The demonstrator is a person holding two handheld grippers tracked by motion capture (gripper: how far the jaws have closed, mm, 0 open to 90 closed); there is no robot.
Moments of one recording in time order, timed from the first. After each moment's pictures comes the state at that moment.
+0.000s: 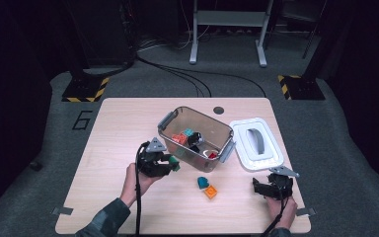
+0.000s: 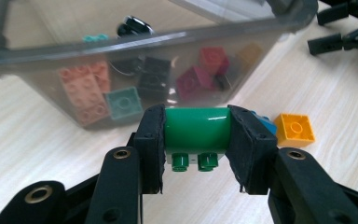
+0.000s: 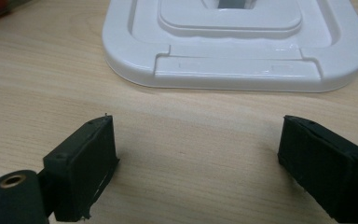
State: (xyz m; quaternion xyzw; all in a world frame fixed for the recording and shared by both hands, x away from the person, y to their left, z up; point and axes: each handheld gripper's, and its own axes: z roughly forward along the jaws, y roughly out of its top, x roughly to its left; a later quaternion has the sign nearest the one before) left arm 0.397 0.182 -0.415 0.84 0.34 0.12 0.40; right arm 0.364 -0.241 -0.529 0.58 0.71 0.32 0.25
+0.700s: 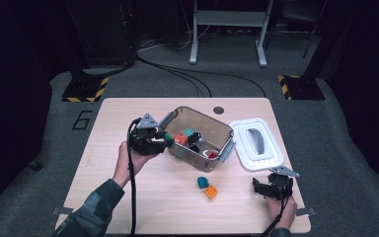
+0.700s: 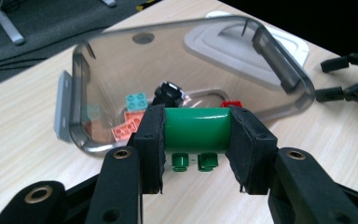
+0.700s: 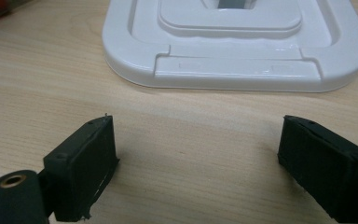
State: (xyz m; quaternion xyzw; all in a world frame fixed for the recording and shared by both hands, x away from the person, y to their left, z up) left arm 0.424 0.188 -0.351 0.83 0.33 0.16 0.42; right arm 0.364 -0.241 -0.529 0.58 0.71 0.32 0.25
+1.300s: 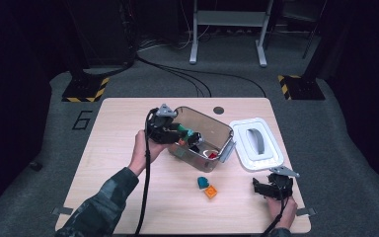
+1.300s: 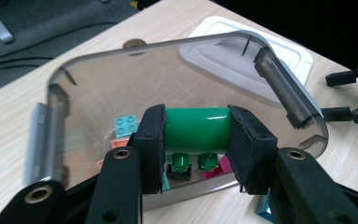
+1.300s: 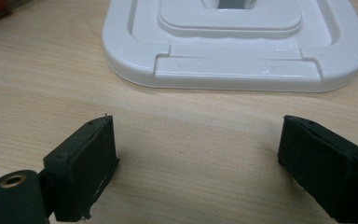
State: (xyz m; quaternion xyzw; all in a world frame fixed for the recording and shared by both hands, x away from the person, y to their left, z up) left arm 0.457 0.145 -0.353 0.84 0.33 0.14 0.41; right arm 0.364 -0.242 -0.528 0.58 0.71 0.32 0.25
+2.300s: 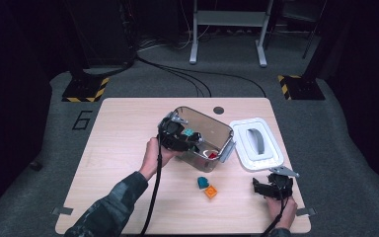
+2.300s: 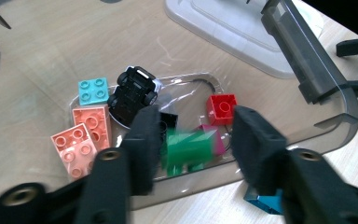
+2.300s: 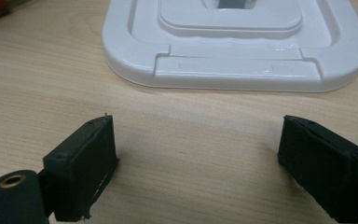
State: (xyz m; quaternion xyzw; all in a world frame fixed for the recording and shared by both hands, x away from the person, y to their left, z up) left arm 0.464 0.124 -0.389 0.86 0.35 0.09 0.36; right arm 0.364 -0.241 -0.529 0.58 0.71 0.32 0.25
